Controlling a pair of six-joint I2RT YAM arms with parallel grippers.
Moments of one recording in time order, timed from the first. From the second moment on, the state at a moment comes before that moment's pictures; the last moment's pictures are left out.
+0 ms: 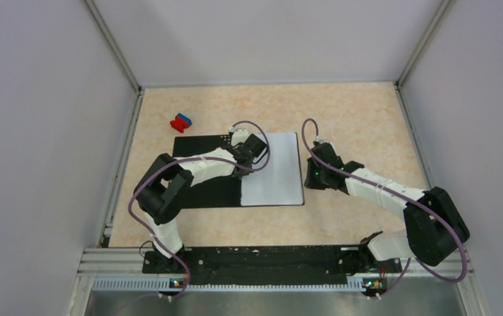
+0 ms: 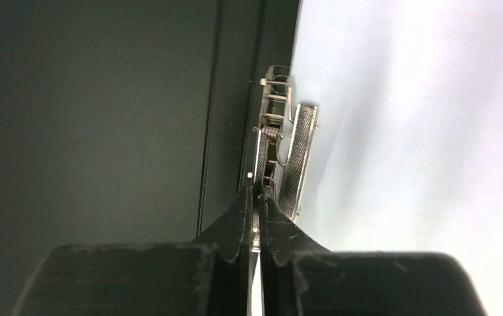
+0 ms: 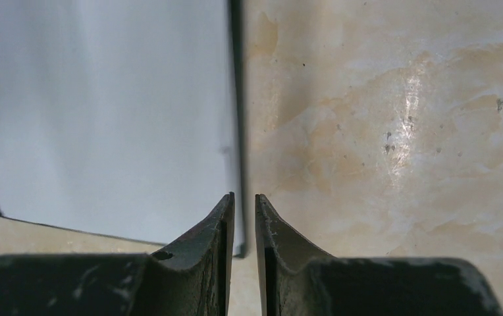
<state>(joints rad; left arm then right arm) -0.73 1.85 1.11 -0.50 -0.52 -0.74 0.57 1.34 0.71 -0.34 0.09 0.59</state>
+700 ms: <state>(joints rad) -0.85 1.95 1.19 -0.17 0.12 -1.07 0.57 1.30 0.72 -0.32 0.04 0.60</state>
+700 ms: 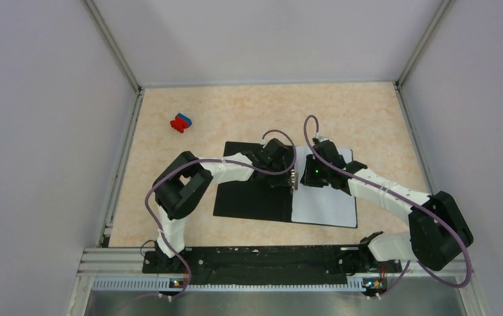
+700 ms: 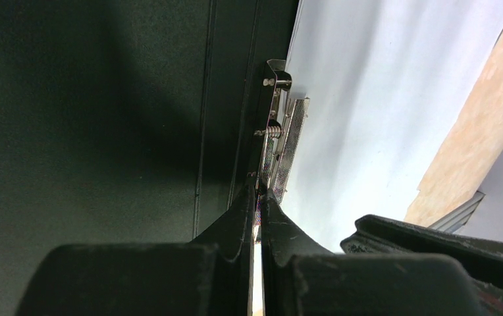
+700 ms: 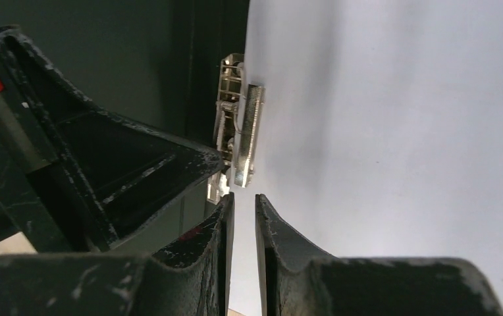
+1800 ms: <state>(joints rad) -0.87 2.00 1.32 -0.34 0.07 -1.02 0.57 1.28 0.49 0.02 -0.13 0.83</state>
